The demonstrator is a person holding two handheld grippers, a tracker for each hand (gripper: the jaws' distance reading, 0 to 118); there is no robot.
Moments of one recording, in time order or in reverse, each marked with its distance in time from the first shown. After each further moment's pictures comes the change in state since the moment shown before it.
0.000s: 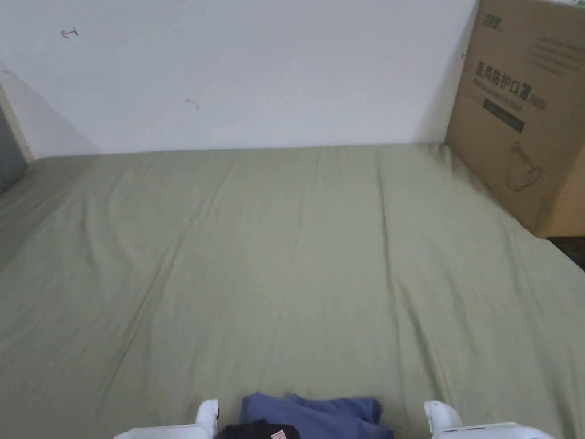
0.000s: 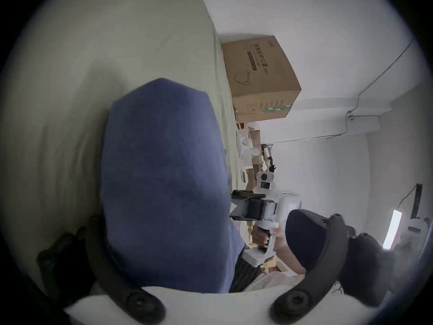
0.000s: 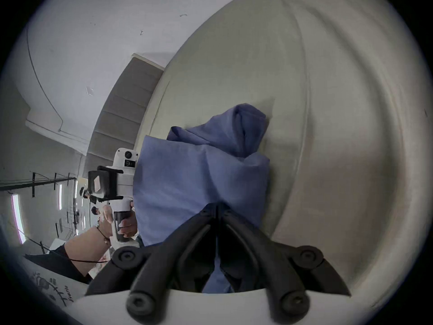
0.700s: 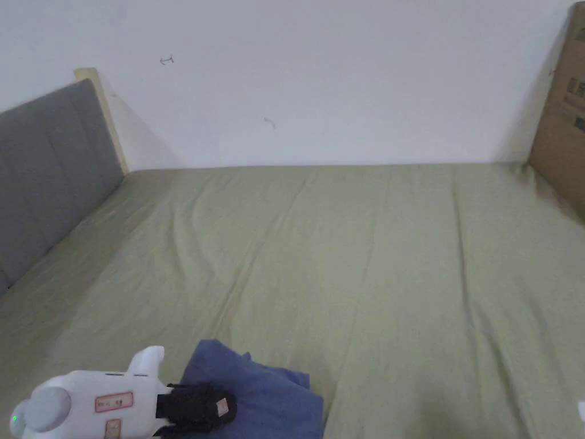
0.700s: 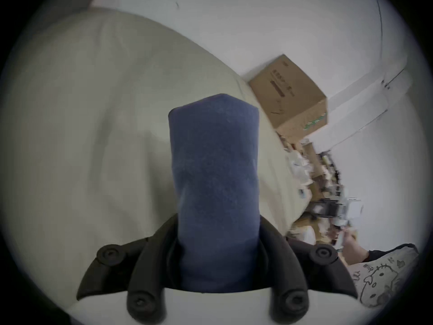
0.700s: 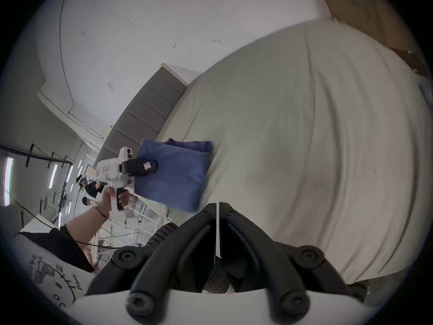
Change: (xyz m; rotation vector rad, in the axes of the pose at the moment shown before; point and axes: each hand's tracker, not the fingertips) left arm 0.077 0.035 0.188 0.230 0.543 -0.289; right arm -0.078 -0.005 0.101 0.153 -0.007 0.187
